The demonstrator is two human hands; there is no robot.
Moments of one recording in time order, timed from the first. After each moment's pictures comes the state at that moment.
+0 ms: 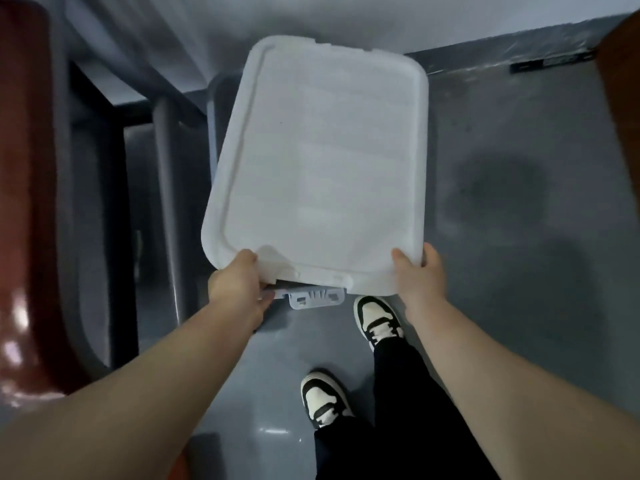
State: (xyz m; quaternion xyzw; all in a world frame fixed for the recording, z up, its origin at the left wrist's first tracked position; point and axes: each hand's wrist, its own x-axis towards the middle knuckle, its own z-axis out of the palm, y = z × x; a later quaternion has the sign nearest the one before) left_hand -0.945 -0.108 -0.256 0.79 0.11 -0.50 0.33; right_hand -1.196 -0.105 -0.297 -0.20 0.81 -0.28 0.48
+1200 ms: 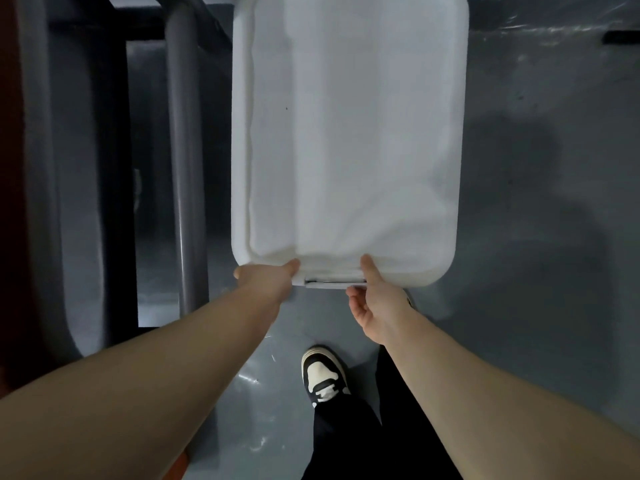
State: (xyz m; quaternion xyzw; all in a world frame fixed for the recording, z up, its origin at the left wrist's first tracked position) left_hand -0.923 -0.083 -0.349 0.87 0.06 -0.48 0.06; right_hand -1.105 -0.083 -0.361 0.12 0.74 -0.16 0.64
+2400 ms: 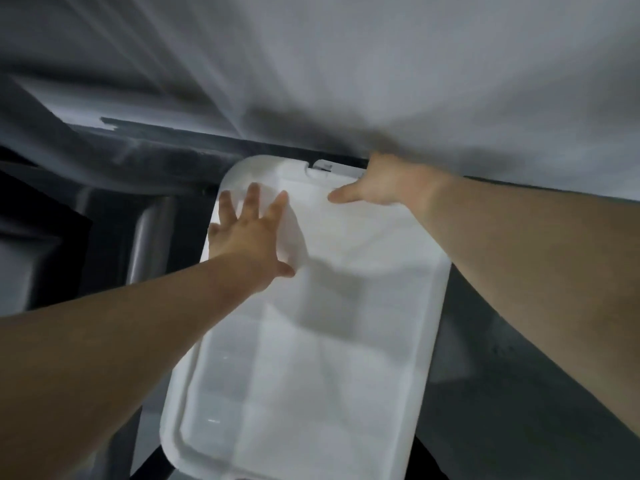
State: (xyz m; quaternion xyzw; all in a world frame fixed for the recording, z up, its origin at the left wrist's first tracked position) left_hand -0.882 -0.428 -0.335 0.78 -0.52 -0.28 -0.20; right_hand -1.051 -0.601 -0.343 -0.69 0.57 0.25 0.38
